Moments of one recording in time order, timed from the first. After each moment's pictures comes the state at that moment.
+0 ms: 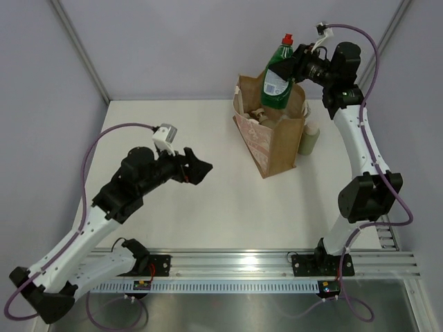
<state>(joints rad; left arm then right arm) -0.65 0.88 0.96 -0.34 0.11 -0.46 0.09 1.73 1.82 -0.04 -0.77 0.46</state>
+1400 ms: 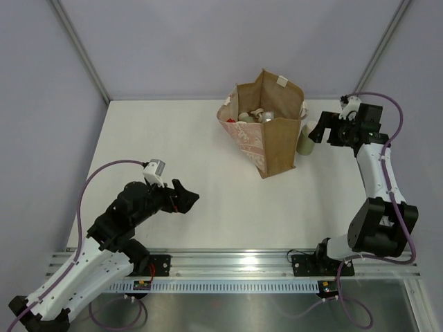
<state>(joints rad) -0.65 0.50 0.58 -0.46 0.04 -0.56 -0.22 1.39 1.29 -0.51 -0.49 -0.02</state>
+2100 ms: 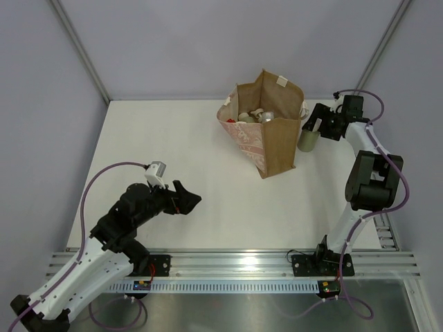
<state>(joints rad) -0.65 0.49 0.52 -0.42 0.07 -0.63 -0.20 1.87 1.44 -0.36 -0.39 0.19</state>
